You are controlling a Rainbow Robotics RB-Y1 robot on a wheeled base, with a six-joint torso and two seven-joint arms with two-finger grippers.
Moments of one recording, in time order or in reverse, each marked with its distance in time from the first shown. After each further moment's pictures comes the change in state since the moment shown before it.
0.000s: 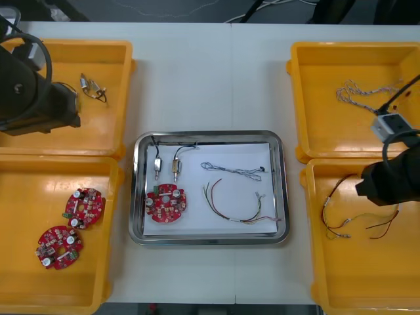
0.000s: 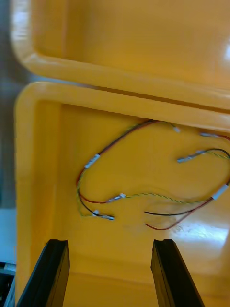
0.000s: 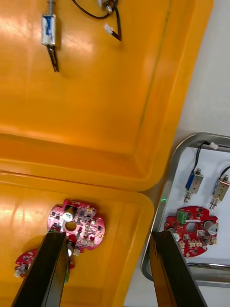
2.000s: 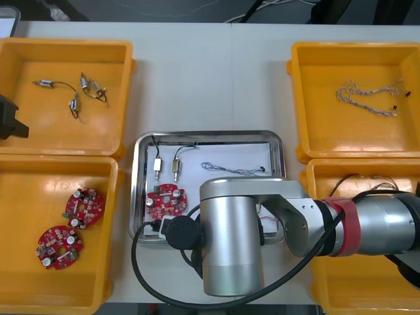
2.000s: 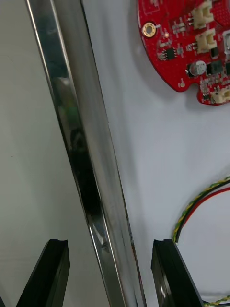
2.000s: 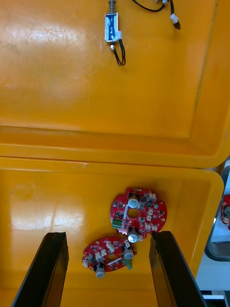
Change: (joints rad) right arm -0.662 0.361 1.284 0.333 0.283 -0.250 0.172; left arm 0.203 0.057 0.280 -0.003 0.074 0.001 -0.337
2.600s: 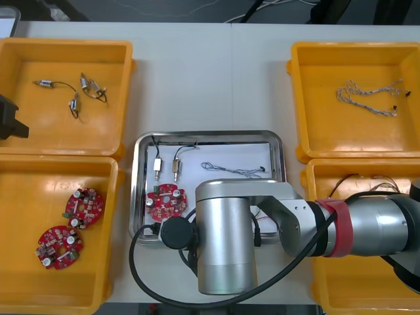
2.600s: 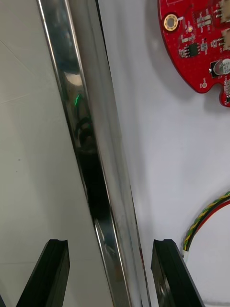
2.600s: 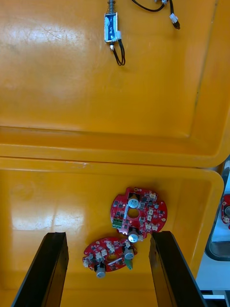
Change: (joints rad) right arm 0.000 0.020 0.012 0.043 -0.007 -0.003 0.013; left arm 0.000 0.000 0.000 0.000 0.000 0.000 -0.003
